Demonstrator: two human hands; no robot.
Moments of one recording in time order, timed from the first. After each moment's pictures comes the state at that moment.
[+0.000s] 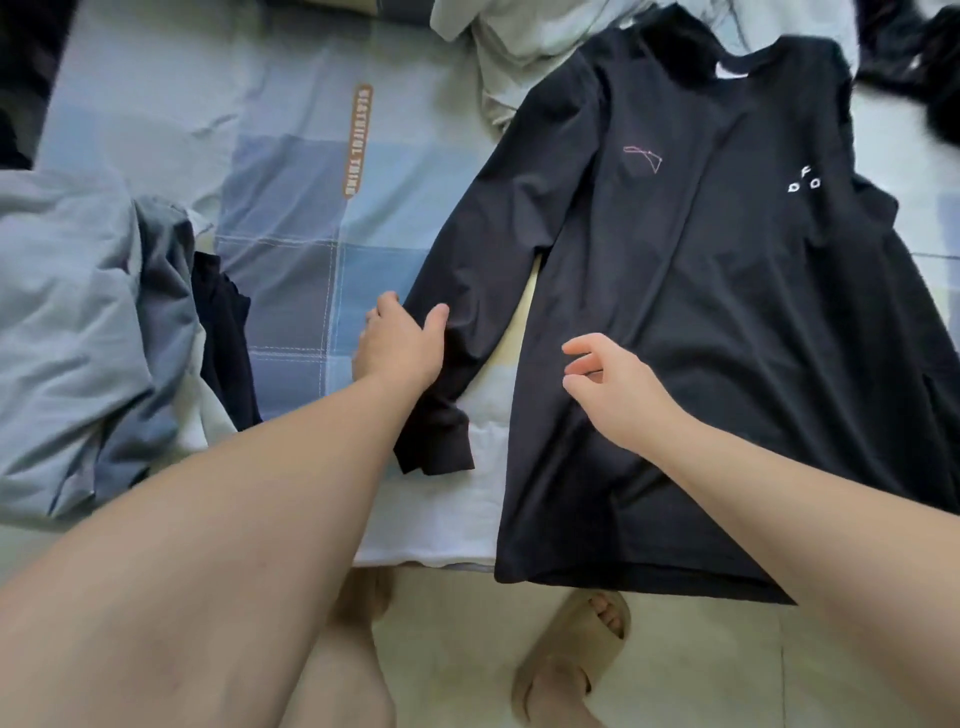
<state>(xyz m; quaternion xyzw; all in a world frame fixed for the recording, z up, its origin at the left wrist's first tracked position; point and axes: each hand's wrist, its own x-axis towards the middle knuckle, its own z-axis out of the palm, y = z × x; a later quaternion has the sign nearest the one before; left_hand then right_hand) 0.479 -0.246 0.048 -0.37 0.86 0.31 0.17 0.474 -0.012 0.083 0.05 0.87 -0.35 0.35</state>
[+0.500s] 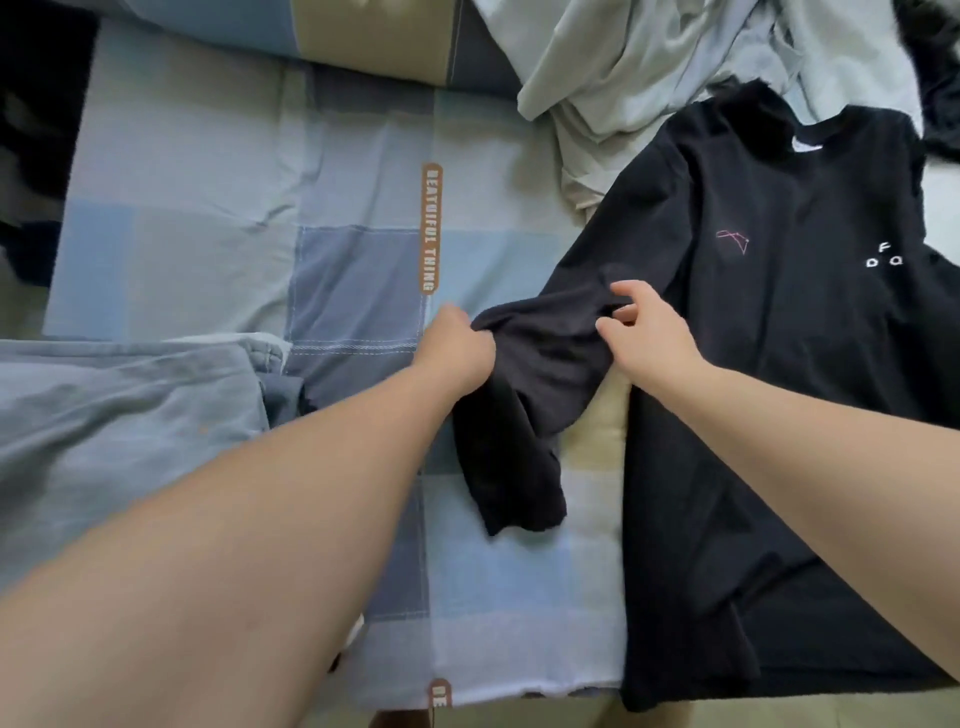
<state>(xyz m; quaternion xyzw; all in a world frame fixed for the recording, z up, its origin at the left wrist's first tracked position) 0.358 -0.352 0.037 -0.29 0.81 0.44 0.27 0.328 -0.149 0.062 0.15 0.91 -0.31 0.24</state>
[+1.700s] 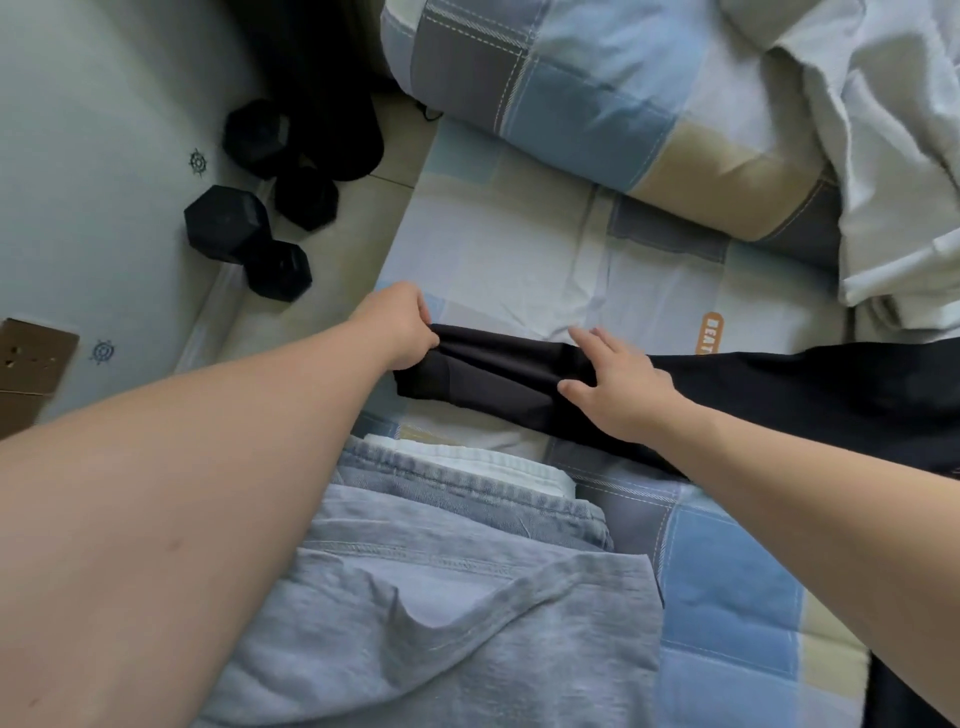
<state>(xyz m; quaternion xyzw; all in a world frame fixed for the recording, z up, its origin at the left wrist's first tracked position) 0.311 -0.726 0.057 -0.30 0.86 0.29 0.28 0.261 -0.475 0.052 -0.17 0.91 -0.09 0.37</state>
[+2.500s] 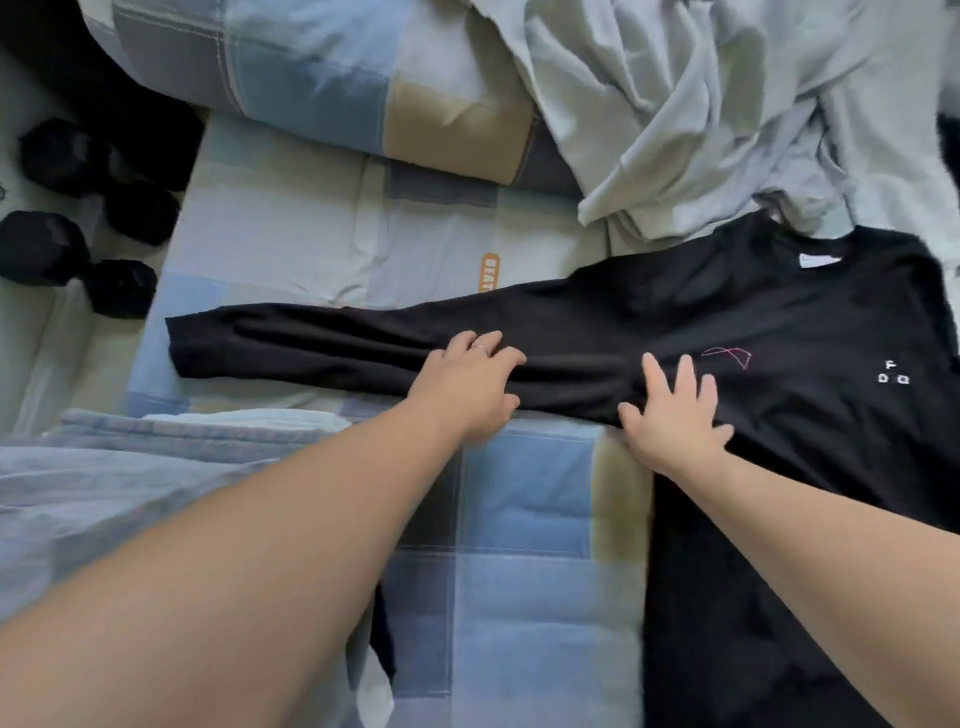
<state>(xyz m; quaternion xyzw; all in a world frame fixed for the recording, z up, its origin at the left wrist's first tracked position) 0.313 -0.424 0.079 0.03 0.93 0.17 0.32 0.297 -0.181 0.053 0.12 0.94 -0.06 0.32</state>
